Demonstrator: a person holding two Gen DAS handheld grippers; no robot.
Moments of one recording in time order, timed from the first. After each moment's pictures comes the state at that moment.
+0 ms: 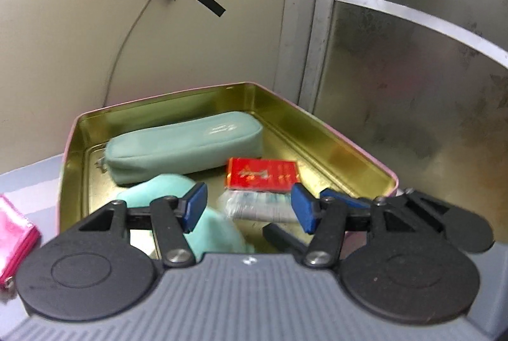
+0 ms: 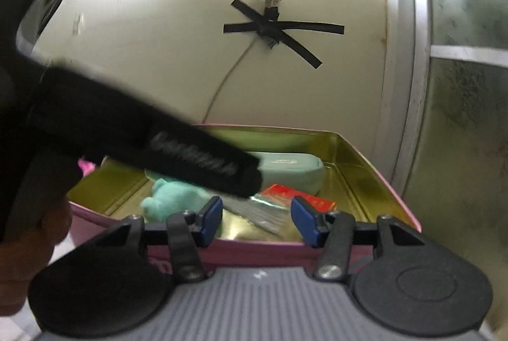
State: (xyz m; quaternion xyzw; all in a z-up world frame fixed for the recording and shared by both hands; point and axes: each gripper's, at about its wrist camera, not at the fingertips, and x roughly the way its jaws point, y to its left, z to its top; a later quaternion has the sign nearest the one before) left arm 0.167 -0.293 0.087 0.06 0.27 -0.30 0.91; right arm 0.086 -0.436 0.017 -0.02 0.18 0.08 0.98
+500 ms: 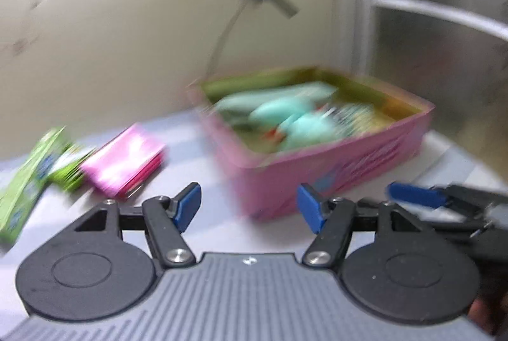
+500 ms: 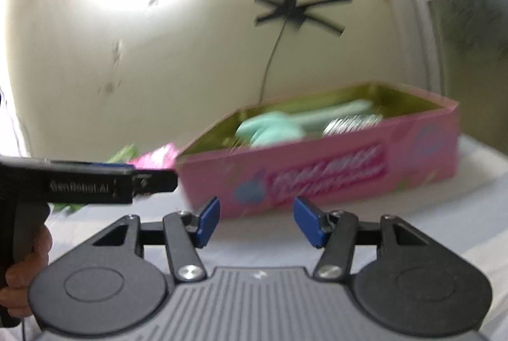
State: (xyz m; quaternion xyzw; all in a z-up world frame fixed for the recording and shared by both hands) left arm 0.078 -0.155 0.056 0.08 0.25 -0.20 0.94; right arm 0.008 -0.398 -0.006 0.10 0.22 0.14 0.96
